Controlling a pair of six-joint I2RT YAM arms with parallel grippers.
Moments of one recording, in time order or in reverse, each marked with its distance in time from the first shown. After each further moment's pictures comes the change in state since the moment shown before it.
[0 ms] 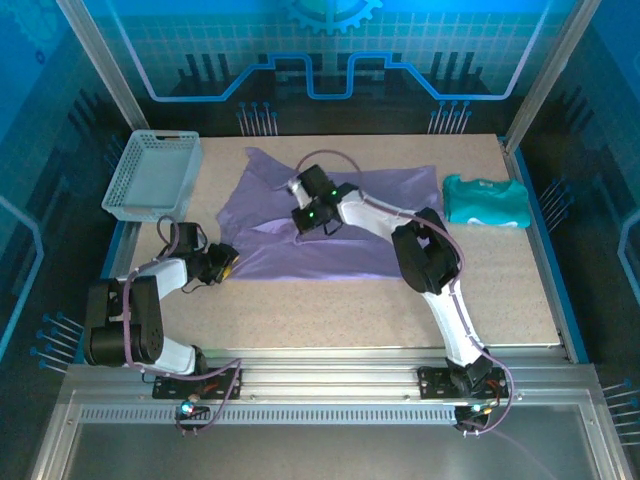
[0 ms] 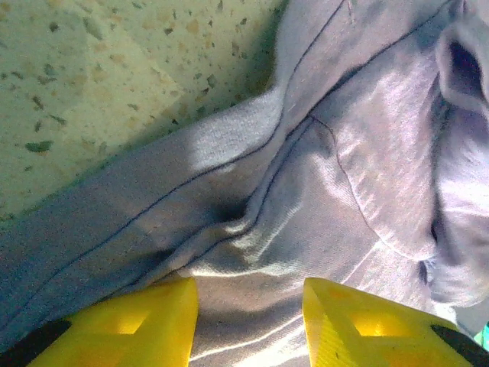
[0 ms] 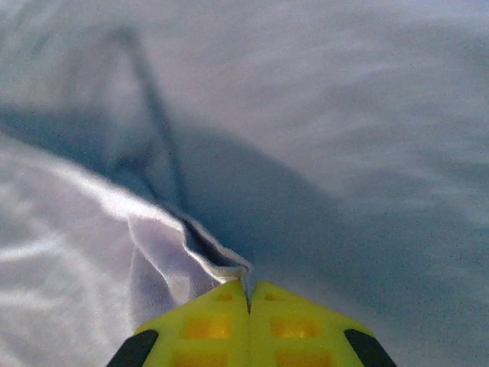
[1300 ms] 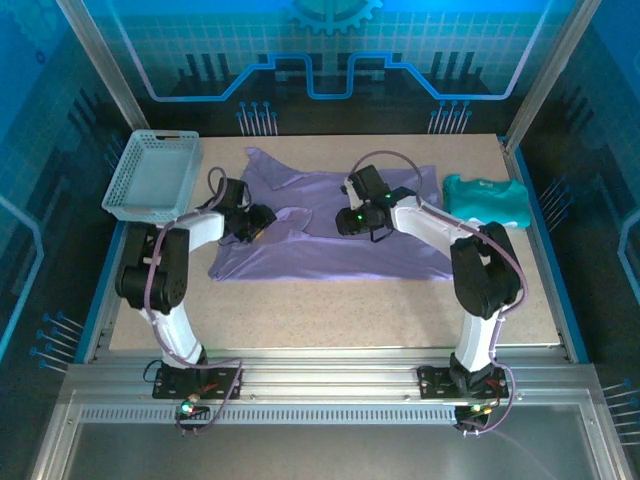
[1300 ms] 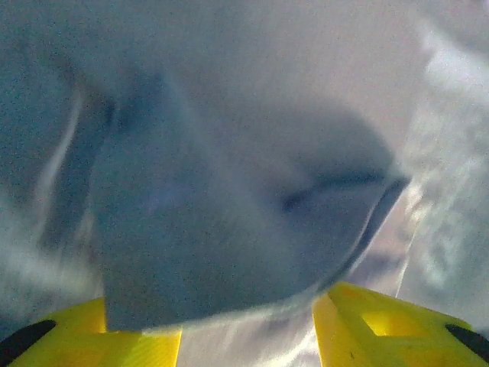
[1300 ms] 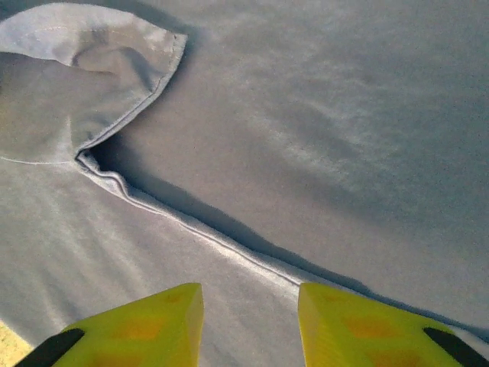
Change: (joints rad) left arm -0.255 0.404 0.530 -0.040 -0.109 0.051; right arm -0.118 -0.459 -0.513 0.004 0.045 0.072
